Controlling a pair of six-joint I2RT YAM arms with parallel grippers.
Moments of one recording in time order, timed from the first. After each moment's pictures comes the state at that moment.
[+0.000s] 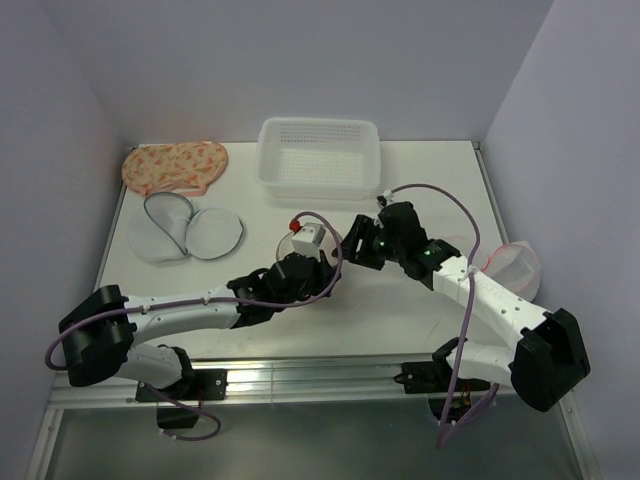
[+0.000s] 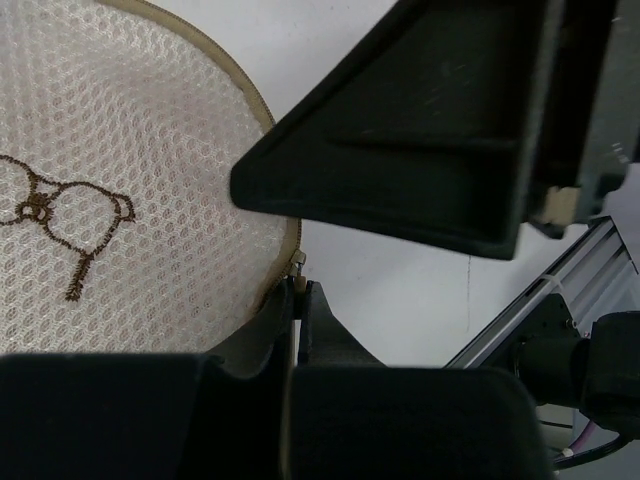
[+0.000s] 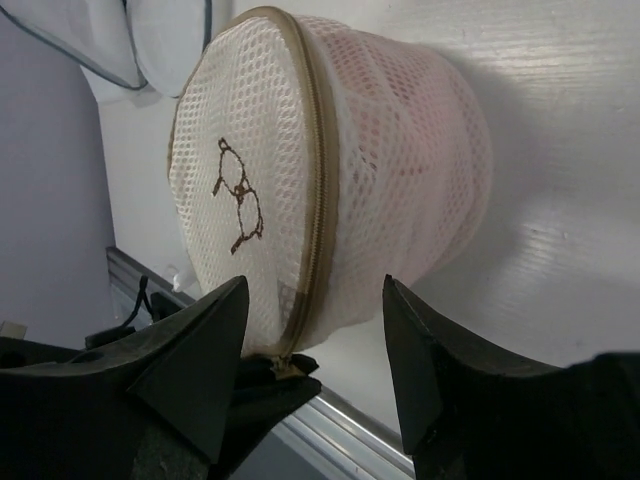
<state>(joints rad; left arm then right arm) -1.12 1.36 0.76 0.20 -0.31 -0.69 0.53 1.16 0.79 -0.29 -0.22 0.82</state>
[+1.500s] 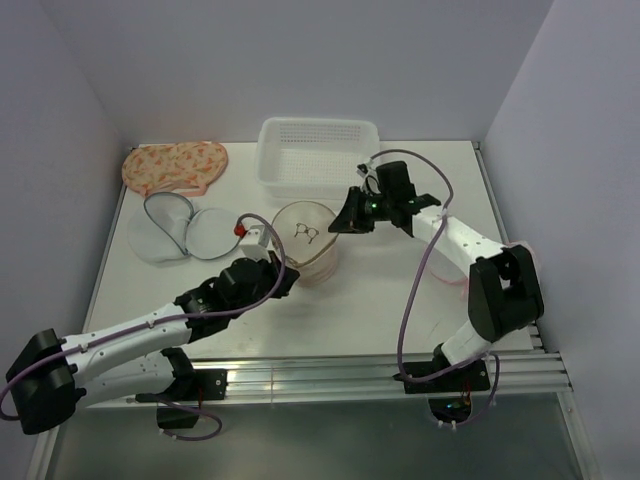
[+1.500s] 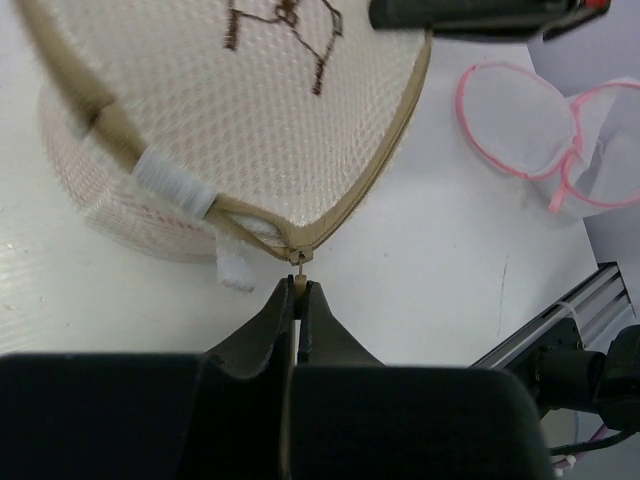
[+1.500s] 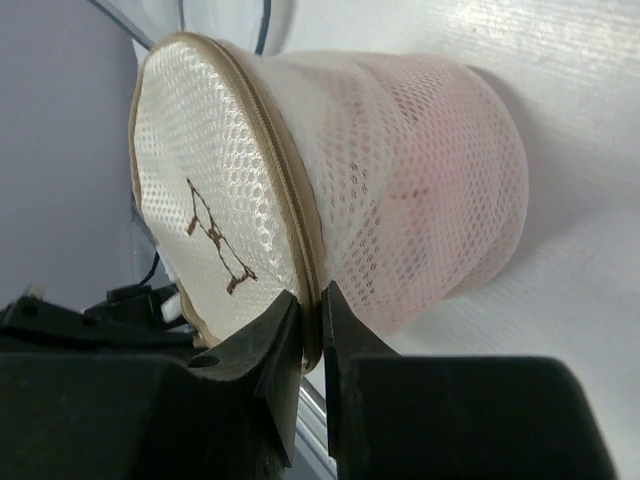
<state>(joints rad) -0.95 0.99 0.53 0.07 -0.27 -0.75 0.35 1.55 1.07 -0.27 -0.61 0.59</state>
